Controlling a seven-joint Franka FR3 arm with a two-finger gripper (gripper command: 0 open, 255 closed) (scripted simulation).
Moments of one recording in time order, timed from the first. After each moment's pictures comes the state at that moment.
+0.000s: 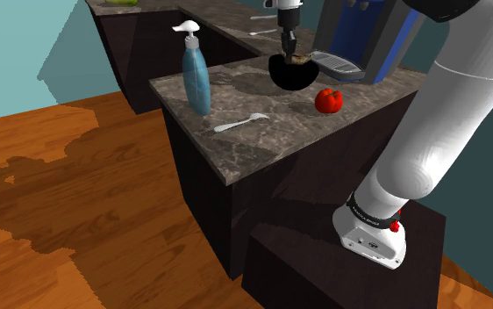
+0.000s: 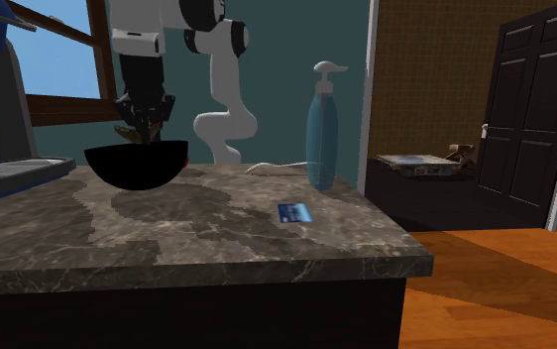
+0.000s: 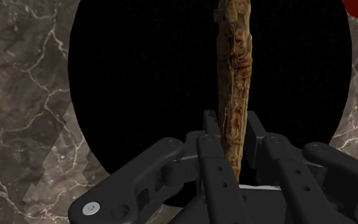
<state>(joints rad) -0.07 0.09 -0.38 -1.76 -0.06 1.67 -1.20</state>
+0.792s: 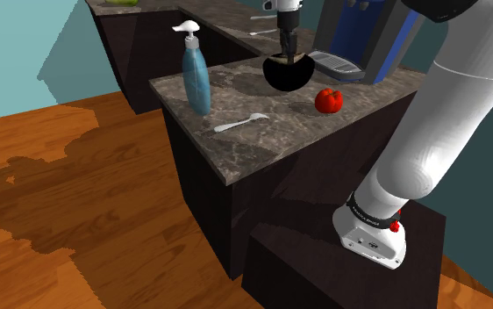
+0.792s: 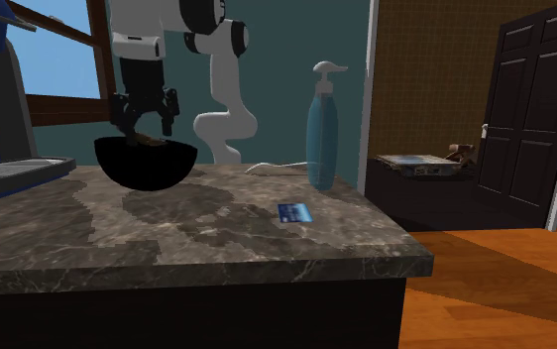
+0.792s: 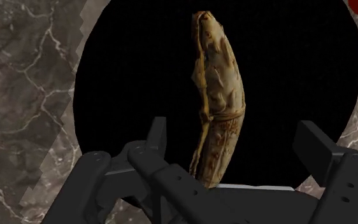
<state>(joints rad) -0.07 0.09 -0.38 -1.77 -0.06 1.68 -1.20</state>
